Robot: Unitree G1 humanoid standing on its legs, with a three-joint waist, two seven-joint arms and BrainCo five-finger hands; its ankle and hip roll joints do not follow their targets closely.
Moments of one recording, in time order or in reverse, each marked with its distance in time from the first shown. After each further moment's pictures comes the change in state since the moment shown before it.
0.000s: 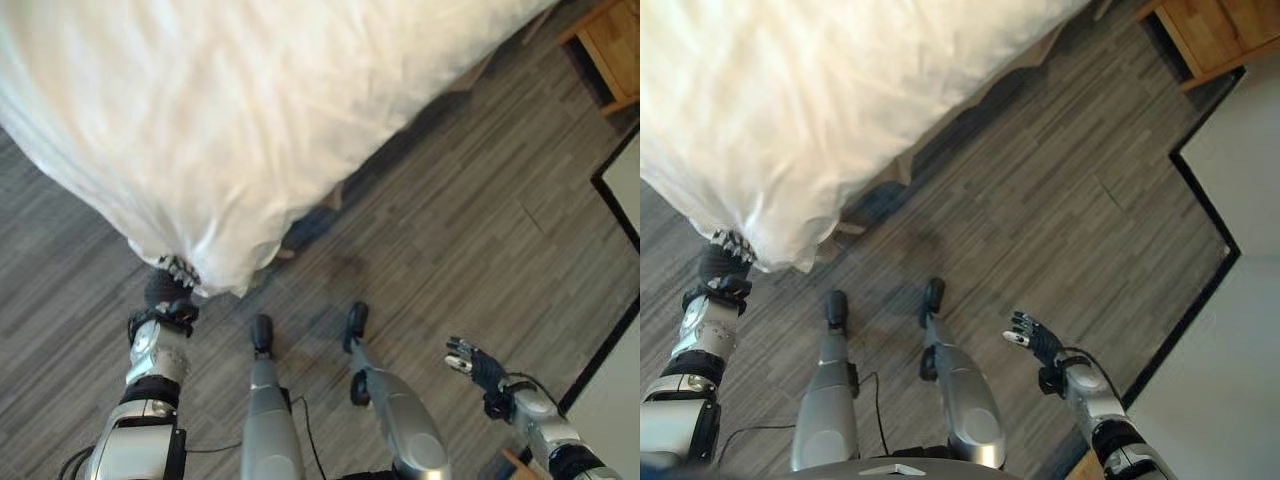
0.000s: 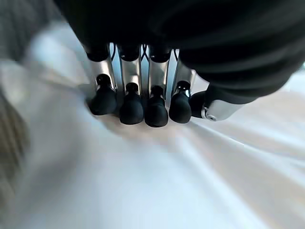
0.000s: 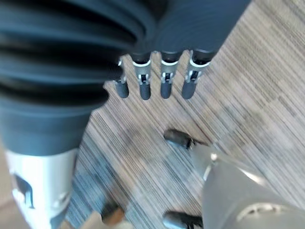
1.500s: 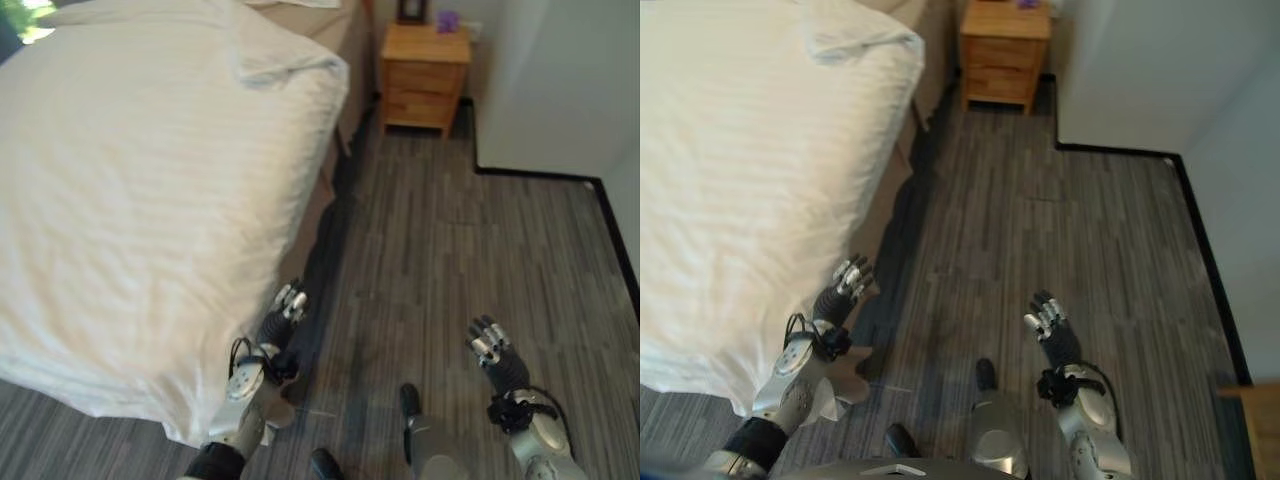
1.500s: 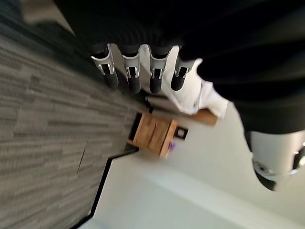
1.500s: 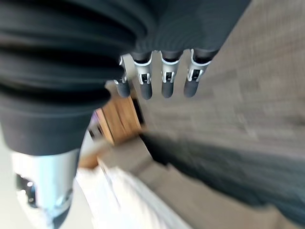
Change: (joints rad) left arm 0.390 -0.266 -0.346 -0.689 0.363 -0.012 0.121; right arm 0.340 0.128 -0.236 -0.588 0.115 -0.050 -0.201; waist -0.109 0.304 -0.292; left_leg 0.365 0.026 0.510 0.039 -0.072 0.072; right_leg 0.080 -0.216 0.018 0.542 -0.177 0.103
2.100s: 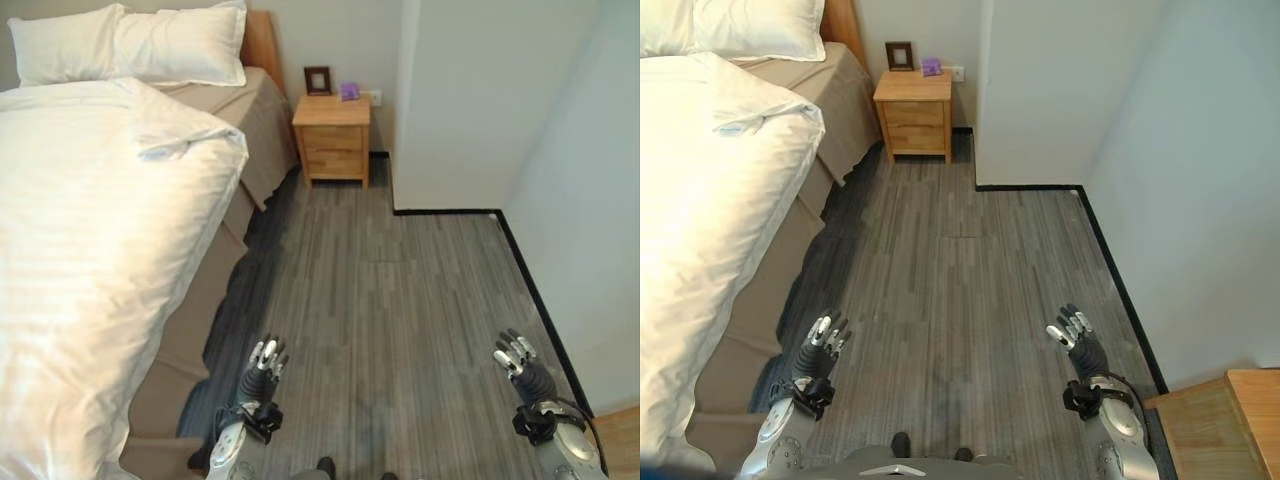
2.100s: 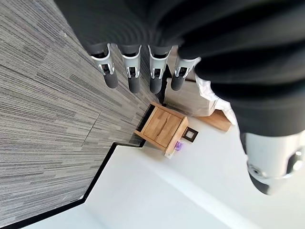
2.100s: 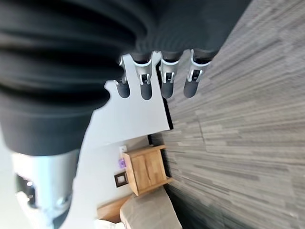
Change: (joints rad) left arm 0.204 -0.070 0.111 0.046 -0.088 0.012 -0.013; right arm 0.026 -0.062 -0.004 0.086 -0.005 -0.015 0.017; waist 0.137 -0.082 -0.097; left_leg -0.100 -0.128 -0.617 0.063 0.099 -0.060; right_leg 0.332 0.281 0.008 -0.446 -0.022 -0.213
